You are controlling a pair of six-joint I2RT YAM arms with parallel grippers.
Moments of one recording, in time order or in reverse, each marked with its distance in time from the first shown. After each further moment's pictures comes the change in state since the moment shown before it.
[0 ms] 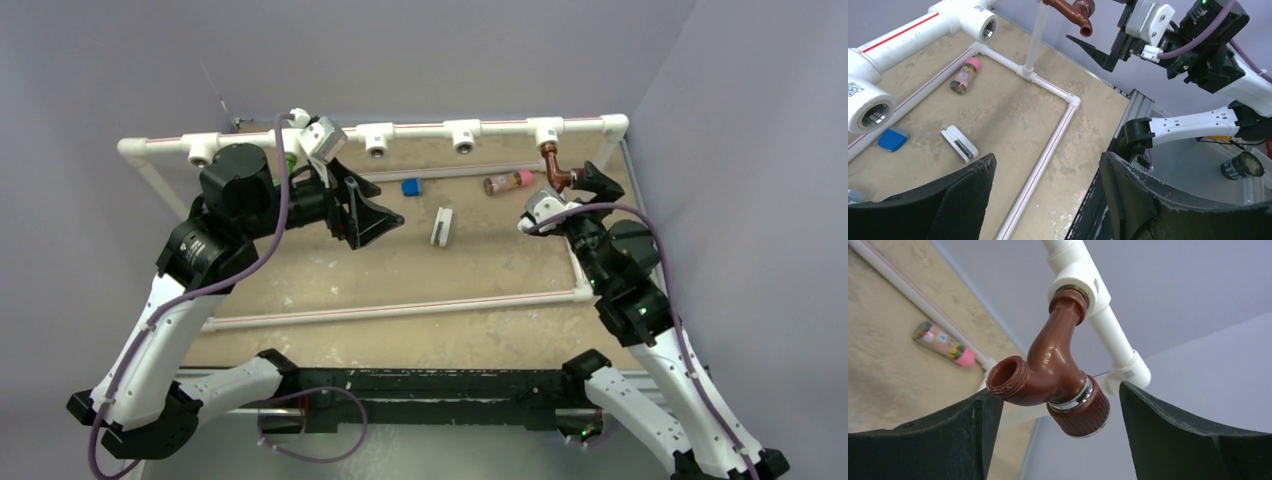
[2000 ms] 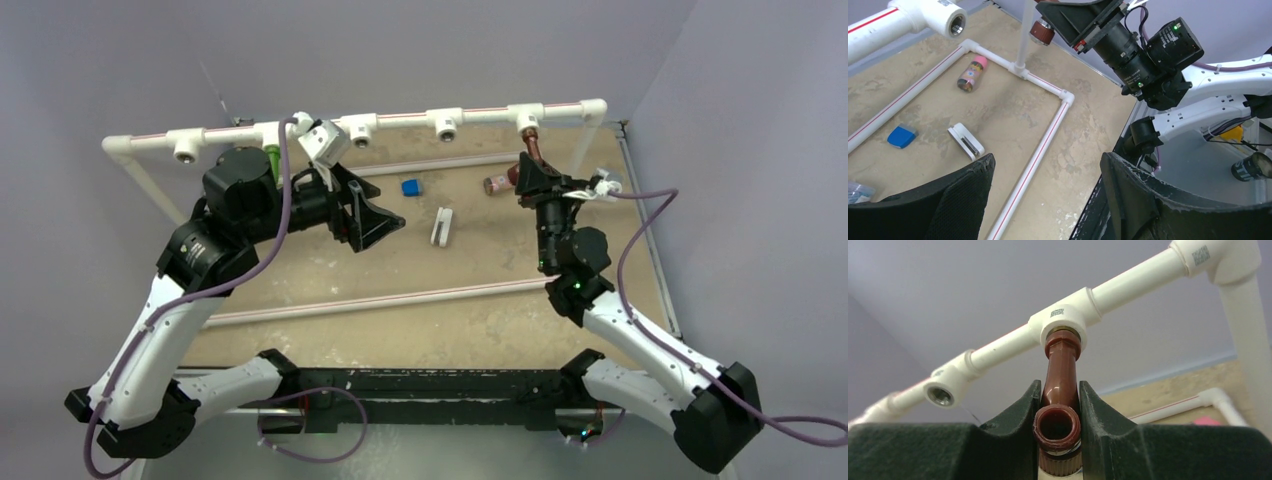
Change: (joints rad) left arm -0.041 -0.005 0.000 -0.016 -0.061 0.022; right arm 0.148 0.244 -0.265 0.954 0.374 1.254
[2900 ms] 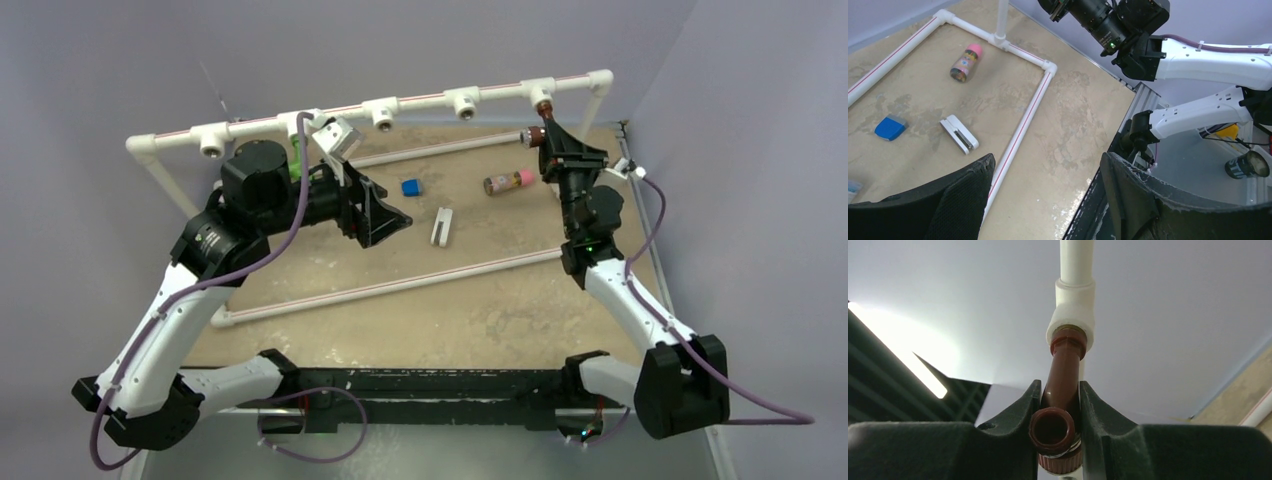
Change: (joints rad) left arm 0.000 0.045 0.000 -0.004 0.003 -0.022; right arm -0.395 0.221 0.098 -0.011 -0.339 1.251
